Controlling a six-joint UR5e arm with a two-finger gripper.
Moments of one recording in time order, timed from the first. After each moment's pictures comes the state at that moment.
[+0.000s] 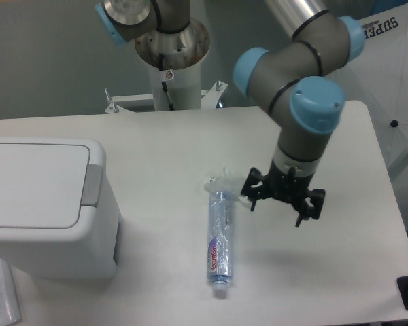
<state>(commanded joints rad) 2.52 -1.96 -1.47 -1.06 1.37 0.75</state>
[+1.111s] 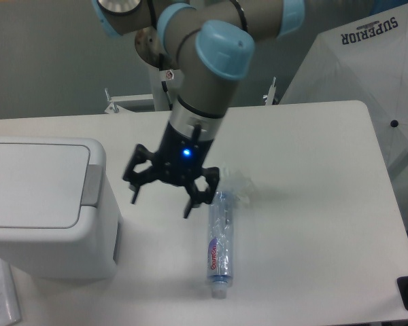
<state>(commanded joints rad) 2.37 -1.76 -1.53 -1.07 1.03 0.39</state>
